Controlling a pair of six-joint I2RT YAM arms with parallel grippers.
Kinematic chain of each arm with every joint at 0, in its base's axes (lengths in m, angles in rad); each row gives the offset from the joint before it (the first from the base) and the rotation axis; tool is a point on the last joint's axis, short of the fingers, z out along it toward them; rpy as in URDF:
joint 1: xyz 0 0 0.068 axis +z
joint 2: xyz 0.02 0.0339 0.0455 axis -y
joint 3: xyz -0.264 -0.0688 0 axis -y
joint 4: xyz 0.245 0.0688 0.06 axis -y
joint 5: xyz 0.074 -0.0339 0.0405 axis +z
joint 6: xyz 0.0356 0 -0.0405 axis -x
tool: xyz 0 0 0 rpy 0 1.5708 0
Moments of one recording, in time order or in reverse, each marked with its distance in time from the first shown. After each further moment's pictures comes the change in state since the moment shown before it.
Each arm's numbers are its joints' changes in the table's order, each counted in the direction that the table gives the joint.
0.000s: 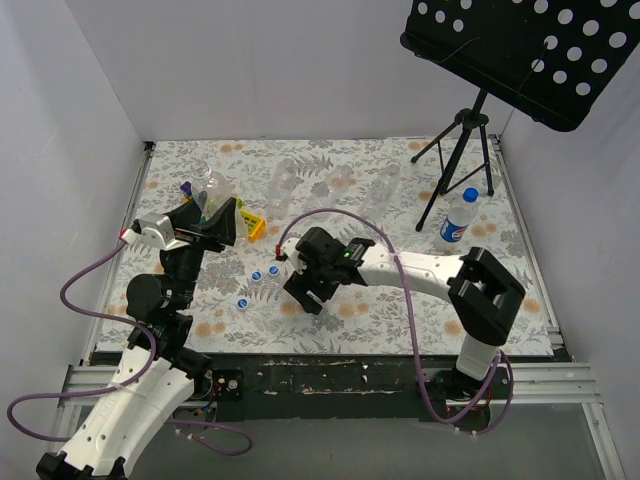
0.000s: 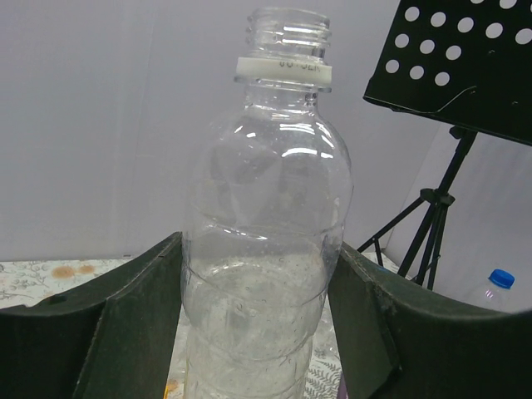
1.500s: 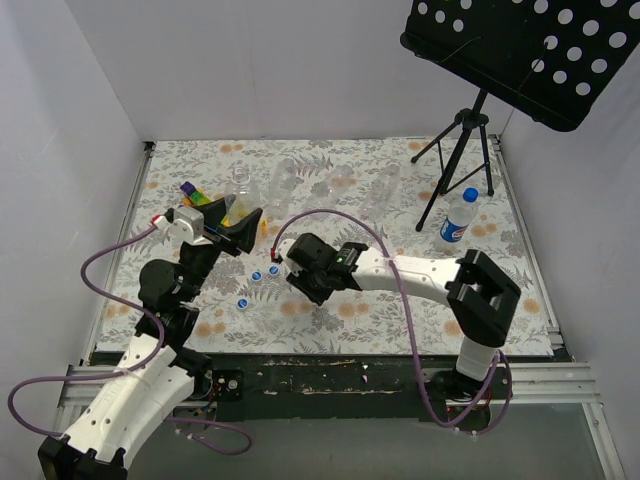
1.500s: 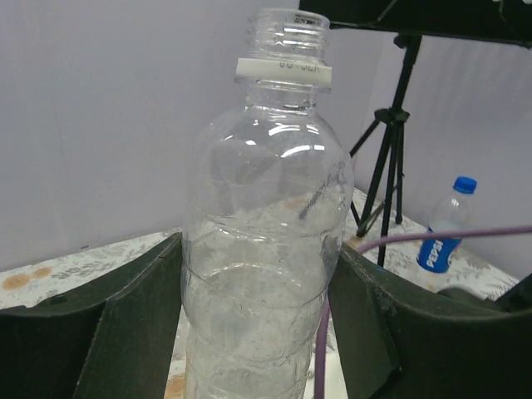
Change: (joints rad) left arm 0.000 -0.077 -0.004 -0.005 -0.203 -0.062; right arm 0.074 -0.085 0.086 -0.049 -0.208 -0.028
